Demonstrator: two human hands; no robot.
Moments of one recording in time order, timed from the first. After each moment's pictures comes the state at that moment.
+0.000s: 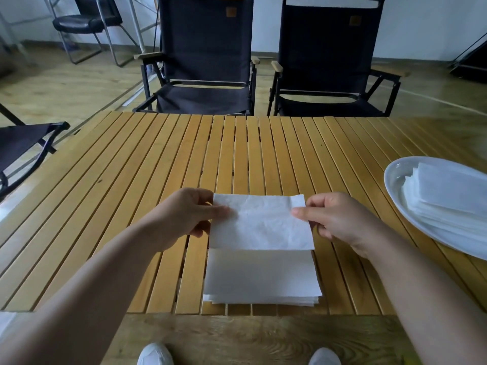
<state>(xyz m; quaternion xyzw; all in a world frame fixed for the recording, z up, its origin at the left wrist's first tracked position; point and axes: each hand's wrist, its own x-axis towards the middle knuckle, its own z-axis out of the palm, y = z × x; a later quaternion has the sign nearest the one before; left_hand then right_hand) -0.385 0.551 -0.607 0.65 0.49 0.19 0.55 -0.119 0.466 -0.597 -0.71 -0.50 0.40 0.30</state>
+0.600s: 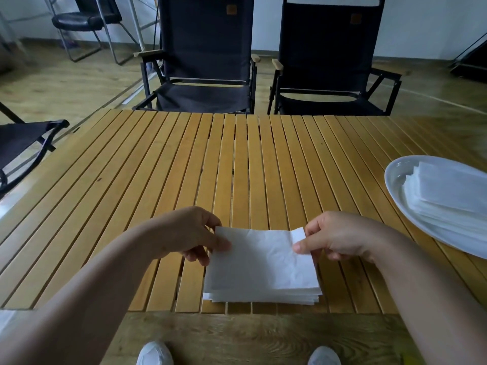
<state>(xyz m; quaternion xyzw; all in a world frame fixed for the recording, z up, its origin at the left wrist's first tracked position) -0.388 0.546 -0.608 0.67 0.49 -0.03 0.55 -0.122 0.460 -0.589 -0.72 -0.52 0.46 0.04</state>
